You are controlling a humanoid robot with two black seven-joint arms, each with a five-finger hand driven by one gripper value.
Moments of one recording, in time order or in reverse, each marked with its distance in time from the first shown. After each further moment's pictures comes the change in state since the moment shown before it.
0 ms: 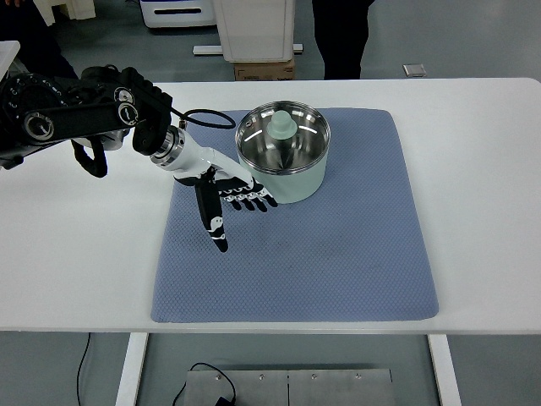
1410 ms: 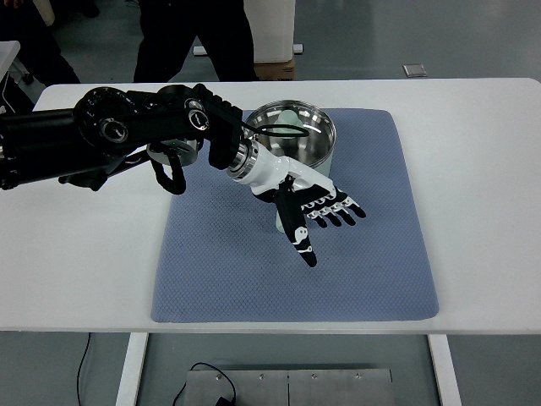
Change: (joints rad) left arm 0.073 -0.212 -0.141 0.089 -0.196 0.000 0.001; right arm 0.000 0.000 0.000 0.000 0.000 0.000 0.000
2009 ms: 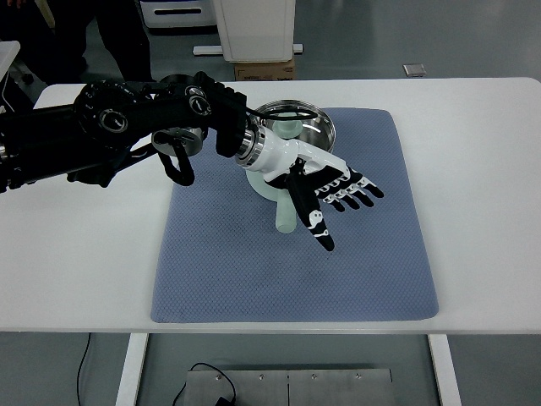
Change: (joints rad) left arm 0.025 -0.007 -0.100 0.033 -0.002 0.000 -0.002; right arm 0.000 0.000 0.000 0.000 0.000 0.000 0.000
